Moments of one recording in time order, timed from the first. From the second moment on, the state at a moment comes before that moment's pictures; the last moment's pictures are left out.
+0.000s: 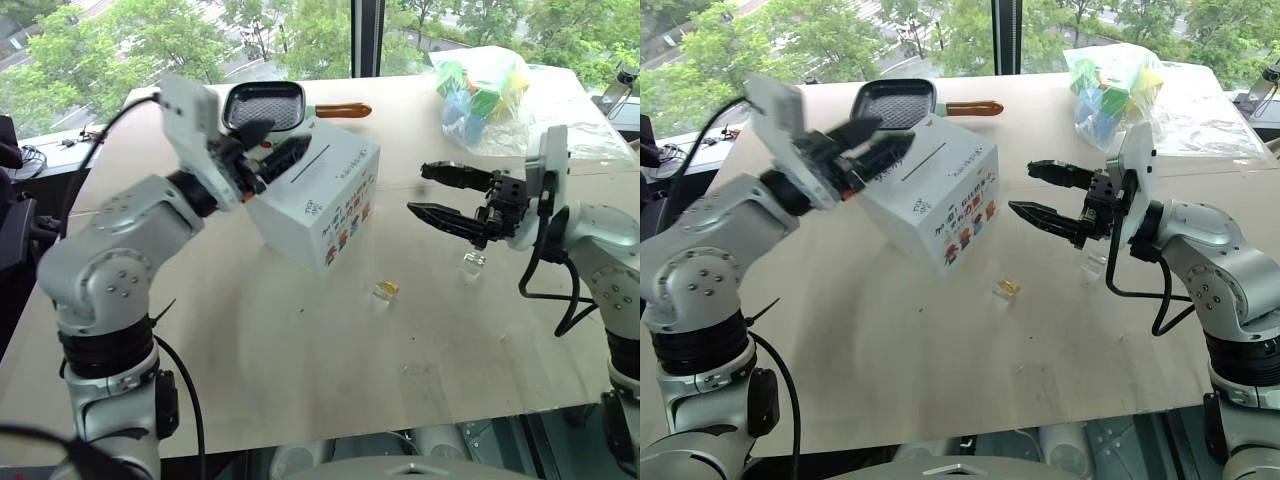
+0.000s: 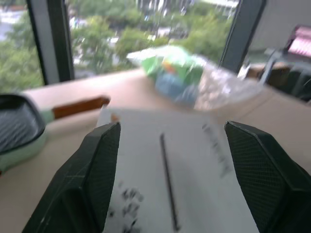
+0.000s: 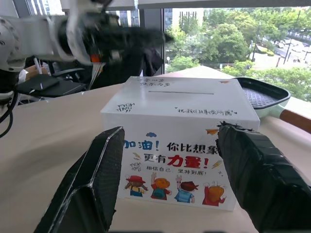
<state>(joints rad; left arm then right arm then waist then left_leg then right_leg) -0.56 0.64 0.37 -0.50 -0.98 0.91 -0.37 -0.45 -0.65 -0.08 -0.41 0.78 0.62 0.80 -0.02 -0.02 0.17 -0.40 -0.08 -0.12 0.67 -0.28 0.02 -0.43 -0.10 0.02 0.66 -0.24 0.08</state>
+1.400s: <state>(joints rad) 0.00 0.47 0.27 -0.68 -1.16 0.67 -0.55 -0.30 -0.16 -0.05 -0.38 0.92 0.72 0.55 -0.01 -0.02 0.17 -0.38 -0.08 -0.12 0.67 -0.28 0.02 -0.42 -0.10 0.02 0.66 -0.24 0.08</state>
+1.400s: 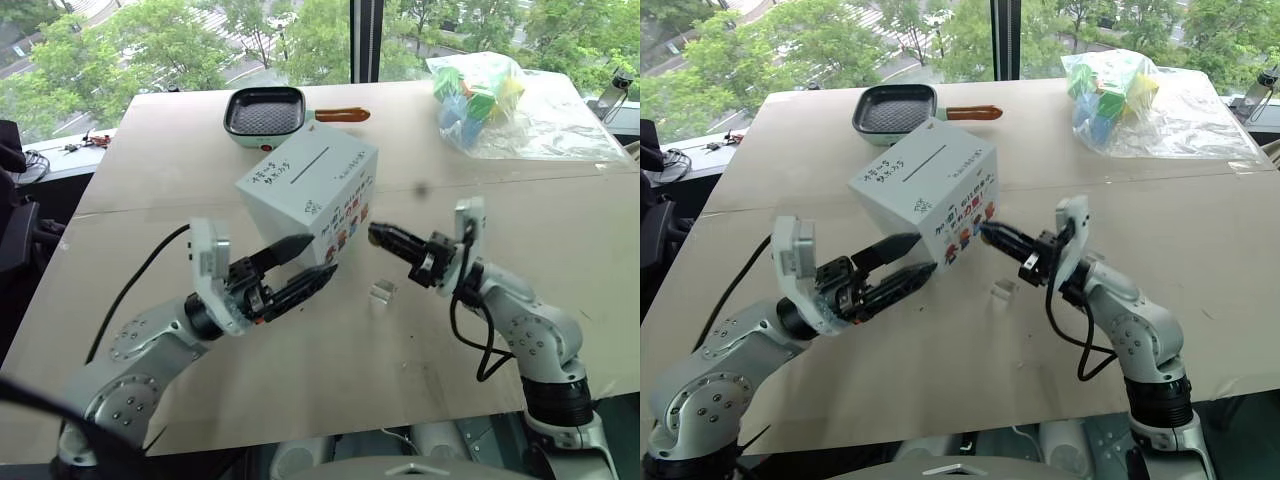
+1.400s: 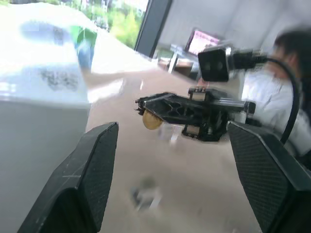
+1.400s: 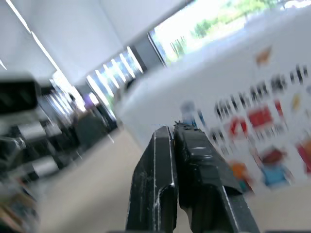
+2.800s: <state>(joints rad) -0.12 0.09 0.03 -0.65 -1.41 0.46 -0.20 -0.46 -0.03 0.00 -0.43 1.25 0.70 0.30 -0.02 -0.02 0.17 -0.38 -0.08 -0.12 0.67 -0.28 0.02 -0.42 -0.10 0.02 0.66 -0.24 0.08</state>
